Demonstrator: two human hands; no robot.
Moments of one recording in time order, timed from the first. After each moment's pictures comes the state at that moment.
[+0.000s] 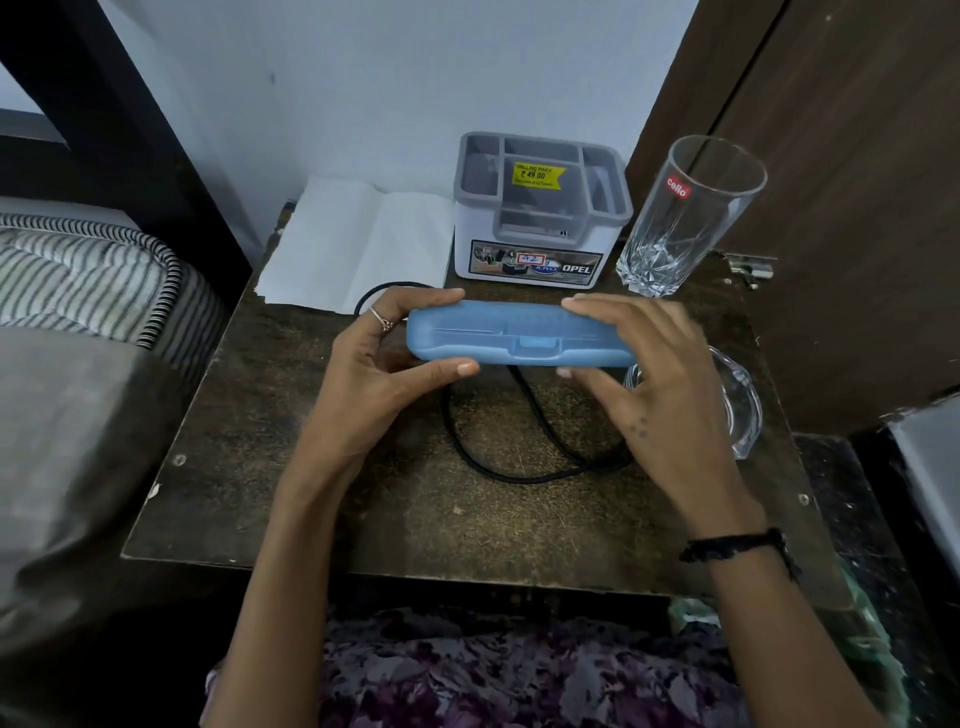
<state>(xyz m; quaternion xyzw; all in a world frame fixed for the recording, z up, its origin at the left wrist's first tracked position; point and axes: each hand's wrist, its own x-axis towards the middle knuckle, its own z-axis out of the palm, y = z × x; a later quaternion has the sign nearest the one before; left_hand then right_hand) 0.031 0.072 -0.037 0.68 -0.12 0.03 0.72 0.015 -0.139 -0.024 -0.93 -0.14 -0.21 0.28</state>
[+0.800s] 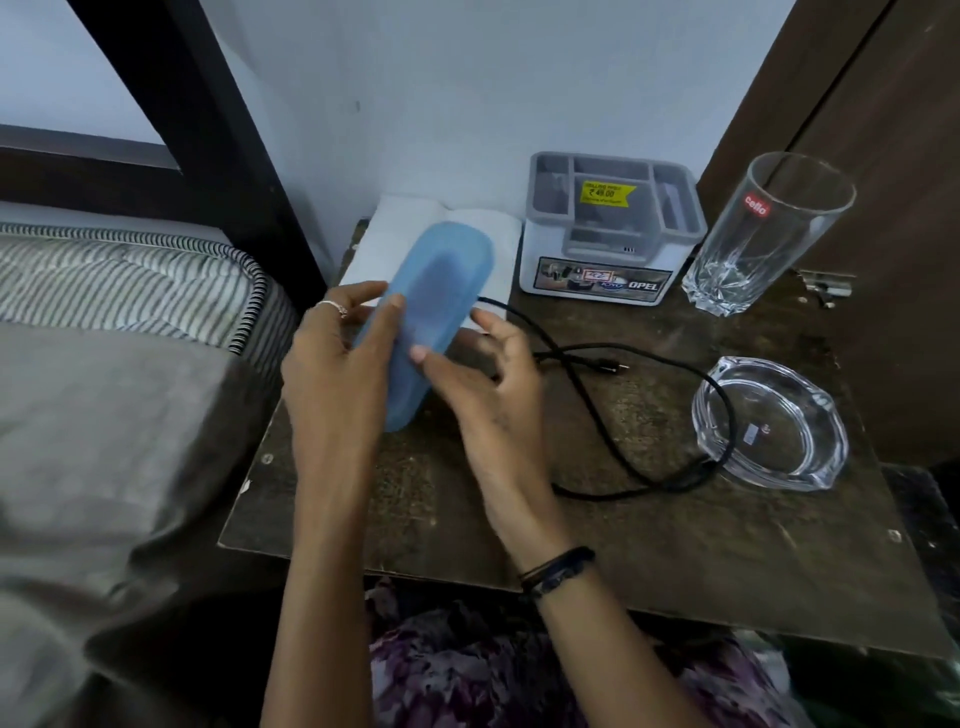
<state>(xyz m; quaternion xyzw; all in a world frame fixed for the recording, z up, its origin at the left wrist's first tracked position) 0.025 0.113 -0.015 0.79 0.19 0.18 0.56 0.017 0.017 -0.031 -0.56 0.07 0.02 0.82</state>
